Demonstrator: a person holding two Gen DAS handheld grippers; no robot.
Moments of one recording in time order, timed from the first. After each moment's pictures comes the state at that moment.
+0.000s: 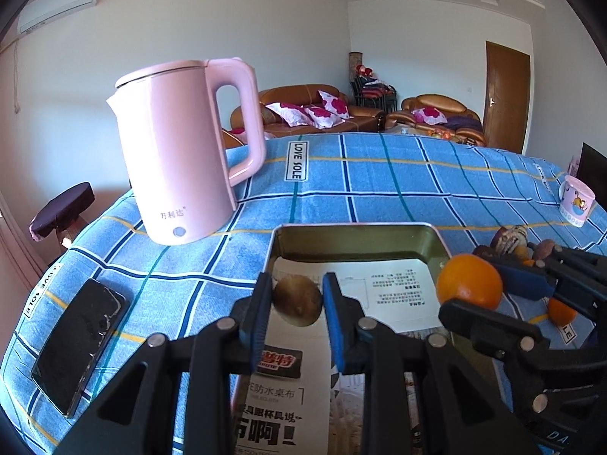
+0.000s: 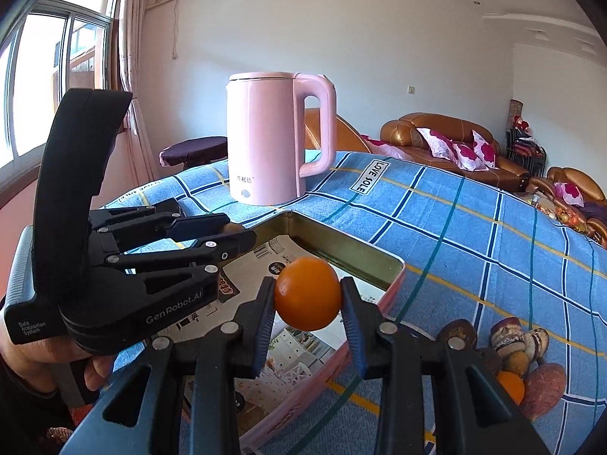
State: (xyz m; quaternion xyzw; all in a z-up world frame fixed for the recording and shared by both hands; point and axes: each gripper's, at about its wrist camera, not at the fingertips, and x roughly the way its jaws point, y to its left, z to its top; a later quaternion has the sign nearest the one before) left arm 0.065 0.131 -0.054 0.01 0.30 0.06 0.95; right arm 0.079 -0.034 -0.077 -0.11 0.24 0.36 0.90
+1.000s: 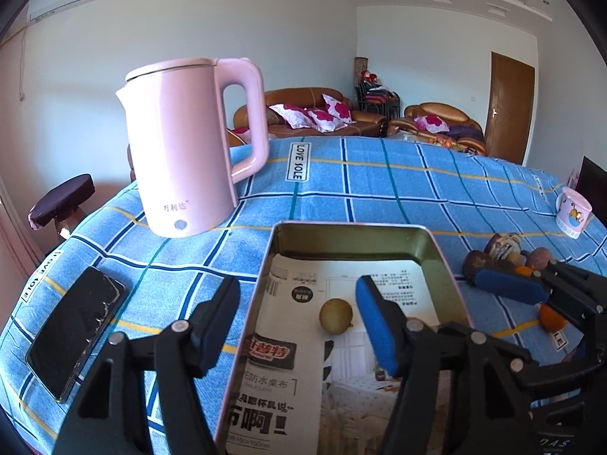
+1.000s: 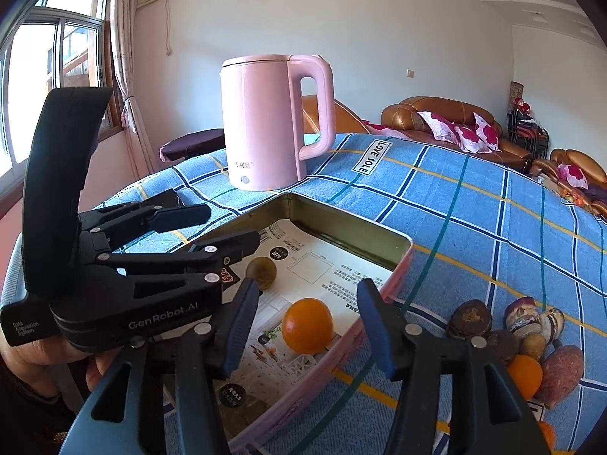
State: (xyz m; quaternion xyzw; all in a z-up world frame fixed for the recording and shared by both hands) left arm 0.053 0.130 -0.051 -0.02 0.29 0.06 0.95; right arm 0.081 -0.041 -0.086 -0.10 0.26 0.35 0.89
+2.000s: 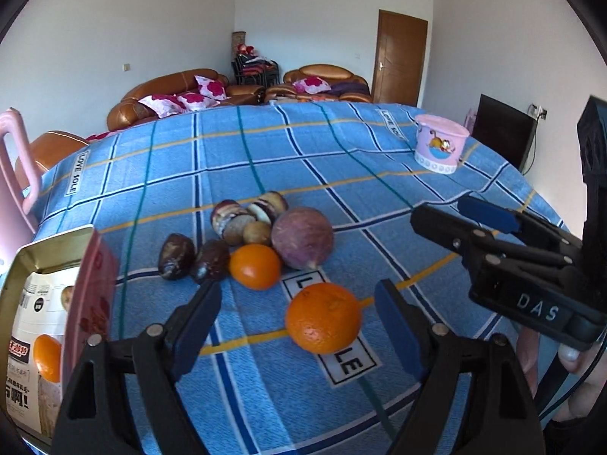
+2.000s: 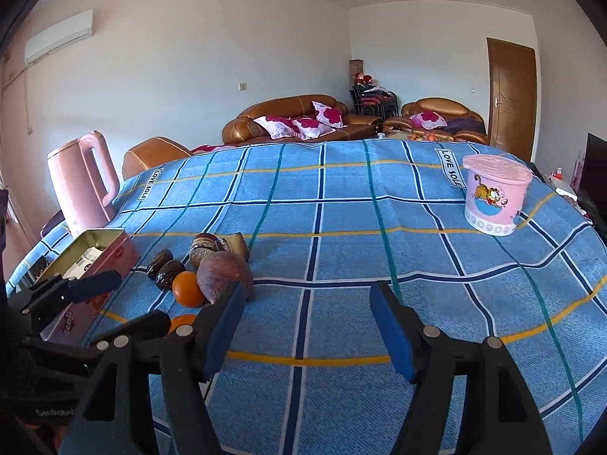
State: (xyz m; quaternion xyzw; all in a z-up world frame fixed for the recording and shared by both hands) left arm 0.074 -0.105 -0.068 0.03 0.35 -0.16 0.92; right arm 0.081 -0.291 -0.085 0.03 0.27 0.09 0.96
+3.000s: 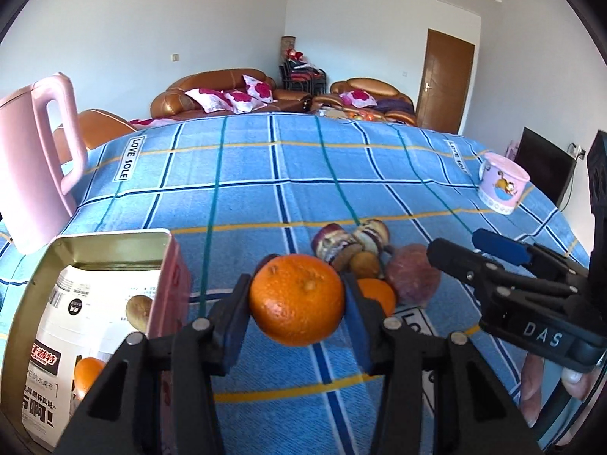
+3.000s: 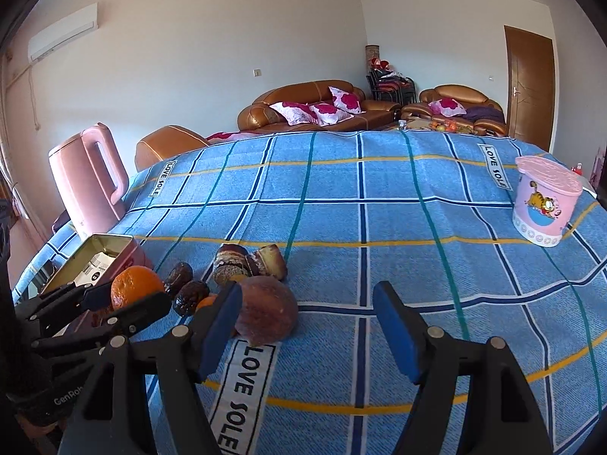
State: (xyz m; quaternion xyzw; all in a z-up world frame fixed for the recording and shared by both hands) left arm 0.105 -0.033 -0.066 -0.02 0.33 -0.07 0.94; right arm 0.129 -0.240 -0.088 0.03 0.30 0.13 0.94
